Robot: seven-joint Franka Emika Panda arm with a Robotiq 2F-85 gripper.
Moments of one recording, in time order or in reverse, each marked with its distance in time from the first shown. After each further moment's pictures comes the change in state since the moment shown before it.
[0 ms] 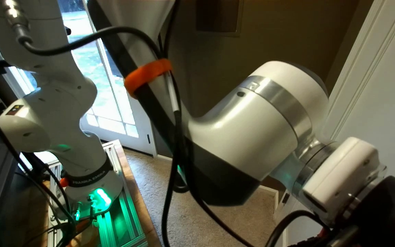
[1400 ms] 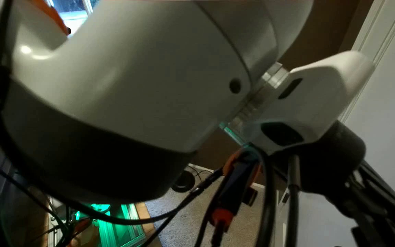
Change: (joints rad) arm -0.073 -0.273 -0.074 -0.031 -0.049 0.931 -0.435
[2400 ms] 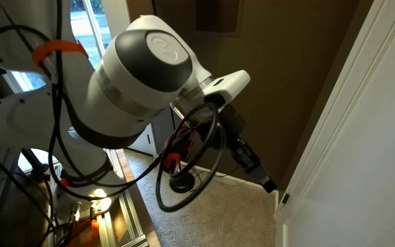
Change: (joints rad) arm -0.554 -0.239 0.614 -0.468 0.605 0.092 -1.001
